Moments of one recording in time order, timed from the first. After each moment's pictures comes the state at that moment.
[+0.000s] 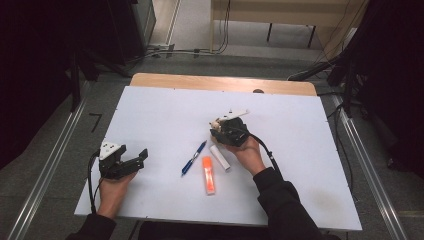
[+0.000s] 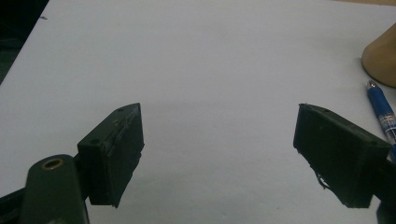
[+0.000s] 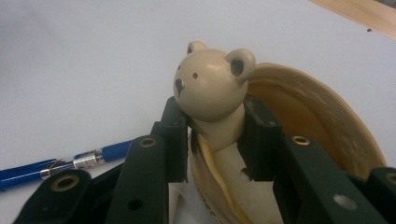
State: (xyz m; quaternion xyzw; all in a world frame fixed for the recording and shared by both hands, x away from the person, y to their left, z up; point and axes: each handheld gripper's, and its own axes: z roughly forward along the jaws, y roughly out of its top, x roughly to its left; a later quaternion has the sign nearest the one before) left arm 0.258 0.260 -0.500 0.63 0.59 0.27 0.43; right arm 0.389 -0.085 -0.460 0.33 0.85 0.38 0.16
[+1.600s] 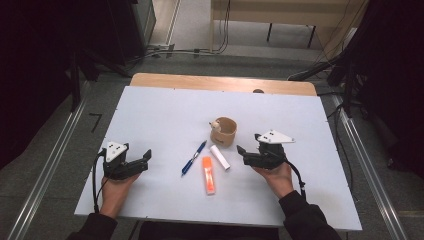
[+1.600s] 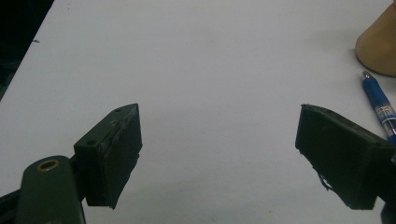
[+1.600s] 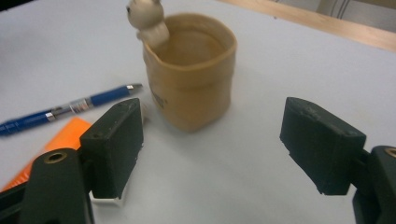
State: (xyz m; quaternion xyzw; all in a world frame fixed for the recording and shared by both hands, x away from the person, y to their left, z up) left arm 0.257 0.248 -0.498 0.65 0.56 0.30 0.42; right arm 0.322 -0.182 -0.467 0.38 0.79 0.44 0.21
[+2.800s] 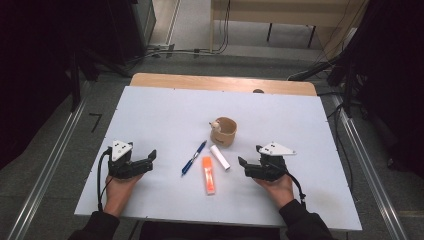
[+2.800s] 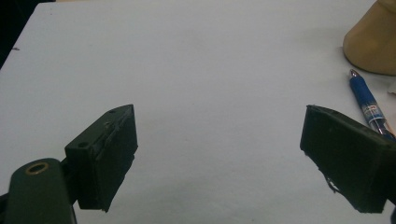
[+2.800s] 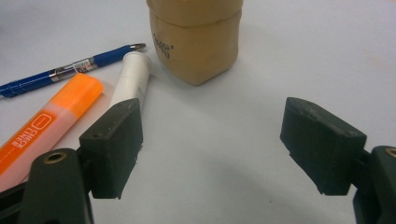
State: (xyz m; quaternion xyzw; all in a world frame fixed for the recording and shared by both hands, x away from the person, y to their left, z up) left arm 0.261 0.236 -0.496 0.66 0.54 0.30 0.42; right arm 0.302 -0.185 -0.487 0.40 0.79 0.43 0.19
